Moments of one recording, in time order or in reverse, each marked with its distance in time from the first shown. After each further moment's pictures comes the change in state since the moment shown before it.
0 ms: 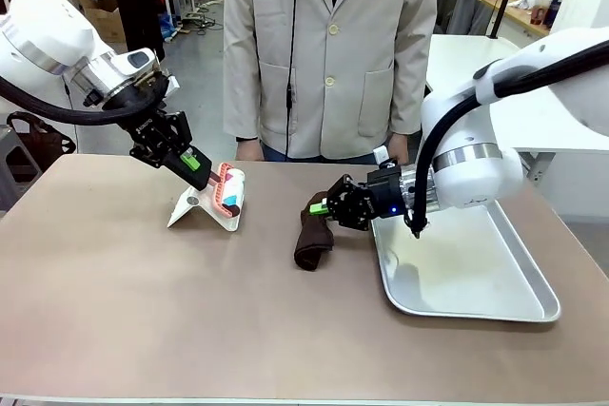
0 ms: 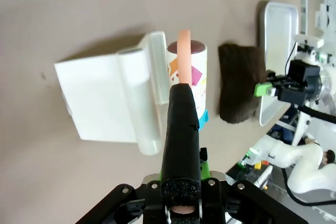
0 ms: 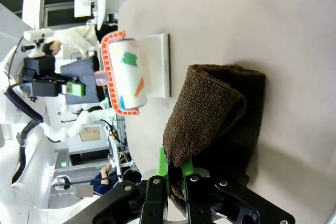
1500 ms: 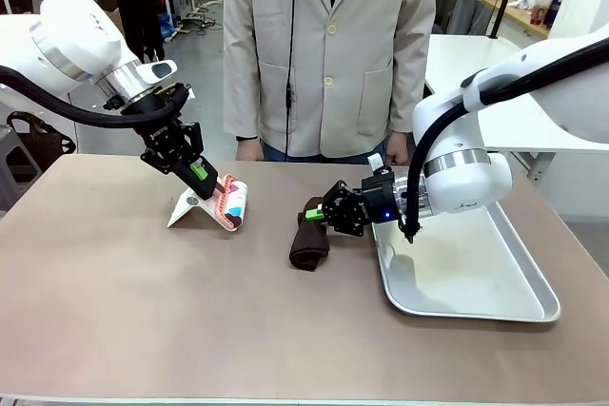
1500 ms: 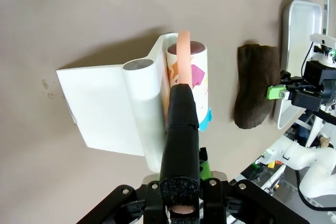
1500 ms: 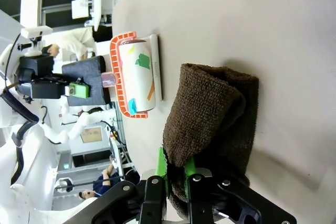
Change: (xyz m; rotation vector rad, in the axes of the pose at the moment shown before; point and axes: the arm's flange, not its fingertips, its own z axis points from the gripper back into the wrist) left arm 0.015 -0.006 -0.025 0.091 0.068 0.014; right arm 0.003 -0.009 -0.008 0.000 0.001 -0.026
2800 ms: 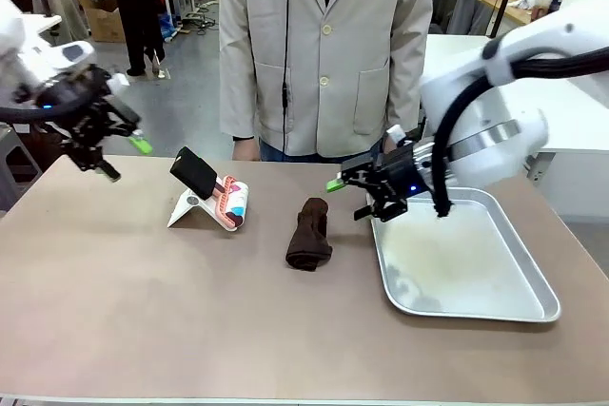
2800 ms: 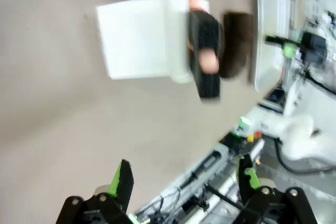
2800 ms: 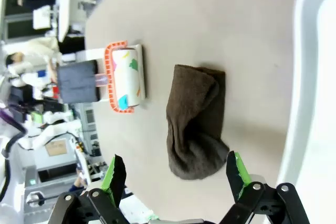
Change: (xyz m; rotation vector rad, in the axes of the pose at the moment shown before) left arm -0.085 0.084 0.086 -0.223 -0.004 -0.062; right arm -0.004 0.049 0.073 -0.206 -0.056 0.029
